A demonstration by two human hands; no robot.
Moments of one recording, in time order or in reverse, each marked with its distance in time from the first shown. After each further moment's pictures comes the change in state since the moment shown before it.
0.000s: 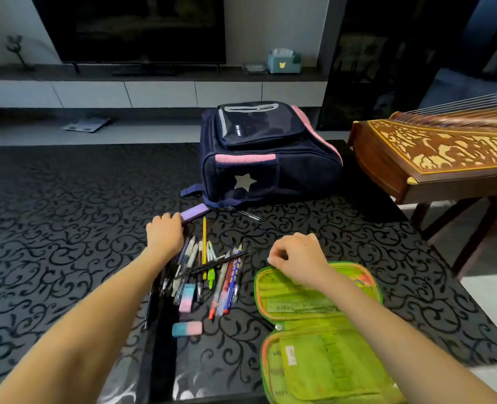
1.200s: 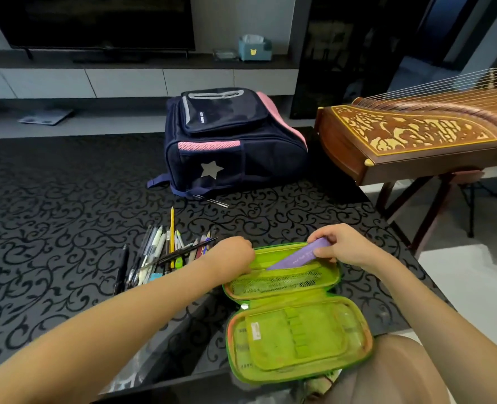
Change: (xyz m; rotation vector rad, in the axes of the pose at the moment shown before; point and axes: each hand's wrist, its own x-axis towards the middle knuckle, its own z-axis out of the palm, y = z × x) left_hand -0.096 0.164 -0.032 0.334 -0.273 0.916; right_hand -0.061 0.114 -0.054 0.460 -0.189 0.335
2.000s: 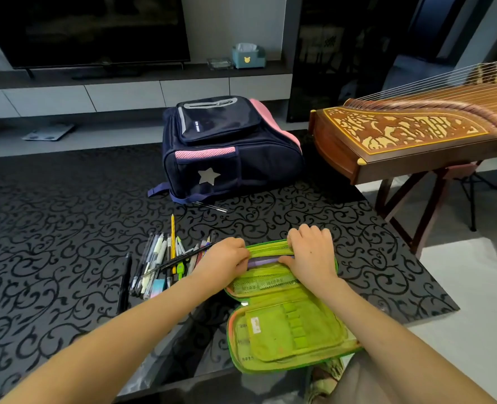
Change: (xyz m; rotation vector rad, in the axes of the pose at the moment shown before) left_hand -0.020 -0.001 0.021 -0.375 0.573 -0.032; right_hand -0.005 -0.030 0.072 -0.758 0.472 -0.132
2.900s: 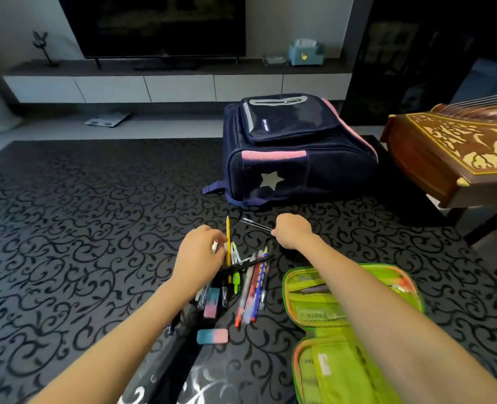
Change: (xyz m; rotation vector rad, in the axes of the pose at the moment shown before) left_hand -0.063 -0.096 -0.049 -0.155 0.242 -0.700; right_hand 0.151 -0.124 0.053 0.081 -0.421 -0.064
